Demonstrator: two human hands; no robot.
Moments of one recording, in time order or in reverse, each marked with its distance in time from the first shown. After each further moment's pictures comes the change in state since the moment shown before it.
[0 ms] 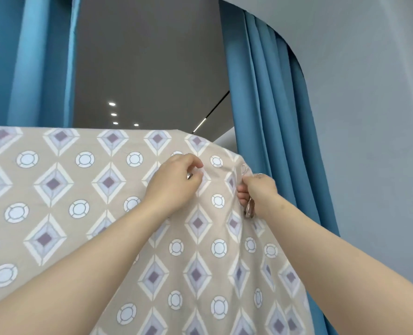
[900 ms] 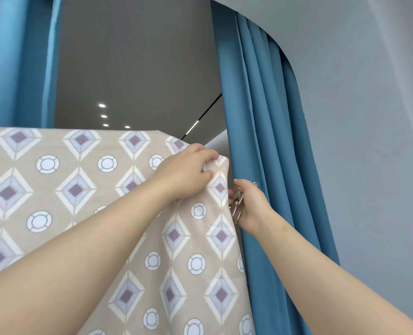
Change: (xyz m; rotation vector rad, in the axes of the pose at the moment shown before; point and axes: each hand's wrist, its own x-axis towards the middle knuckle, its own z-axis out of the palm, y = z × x) left_hand 0.044 0.024 0.020 0.306 -0.245 0.194; right_hand -0.008 0.006 -0.009 0.448 -0.204 0.204
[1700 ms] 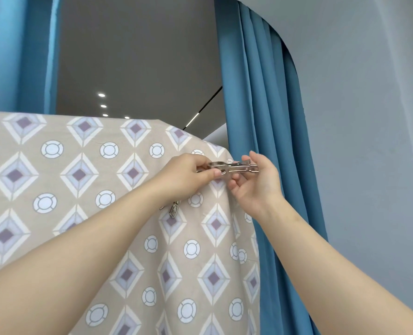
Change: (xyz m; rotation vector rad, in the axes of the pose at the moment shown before) left_hand -0.033 0.009 0.005 -0.460 -0.003 -0.106; right_hand -0.032 -0.018 0.009 0.170 -0.090 -0.179
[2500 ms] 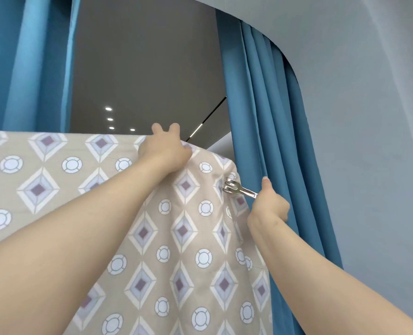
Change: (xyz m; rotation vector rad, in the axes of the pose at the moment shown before) left_hand 0.035 -0.004 -0.055 0.617 0.236 -0.300; right_hand 0.018 0.025 -0.011 -0.422 0.705 -0.161
